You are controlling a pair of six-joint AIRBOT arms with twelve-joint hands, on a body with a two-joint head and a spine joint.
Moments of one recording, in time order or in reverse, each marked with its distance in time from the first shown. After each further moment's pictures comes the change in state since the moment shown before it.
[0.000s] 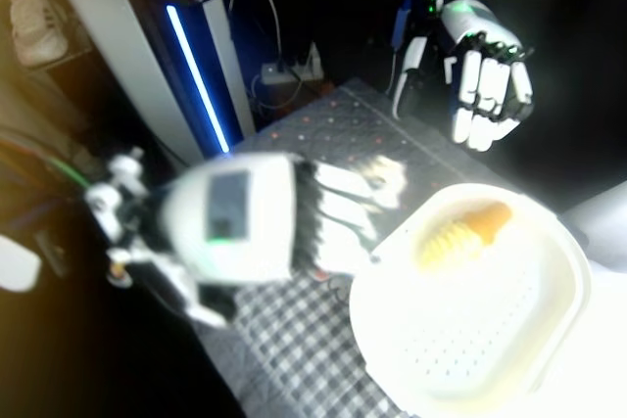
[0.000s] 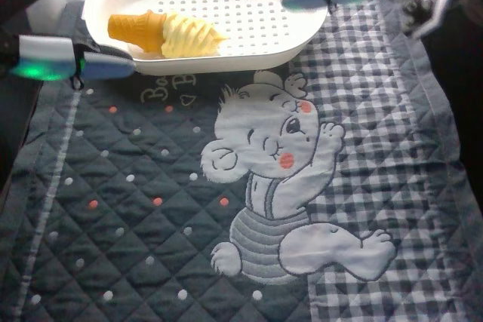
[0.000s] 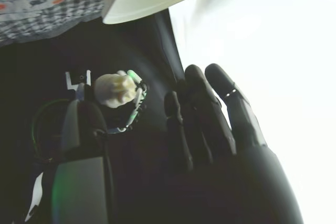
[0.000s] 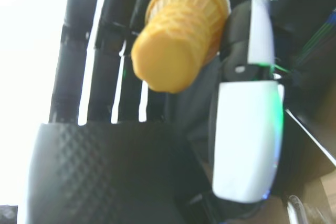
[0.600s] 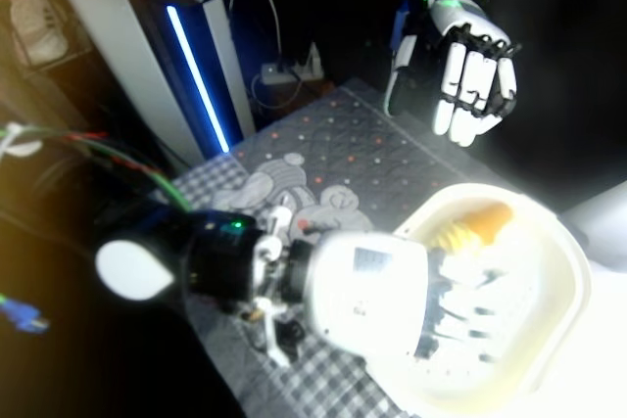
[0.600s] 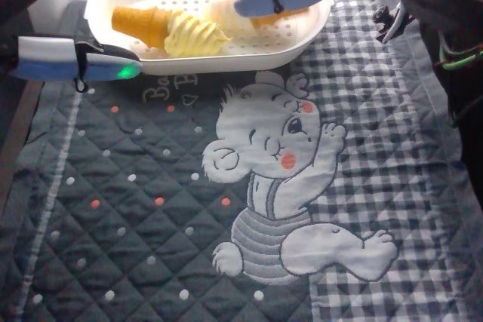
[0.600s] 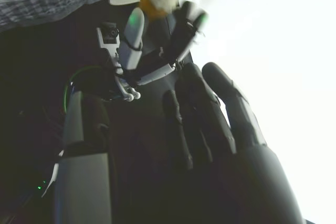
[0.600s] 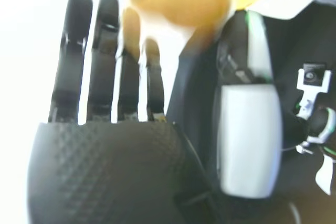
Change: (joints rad) left arm 0.014 0.002 -0.003 0.025 -0.062 -0.035; right arm 0.043 -0.184 0.186 -0.051 -0.266 0.021
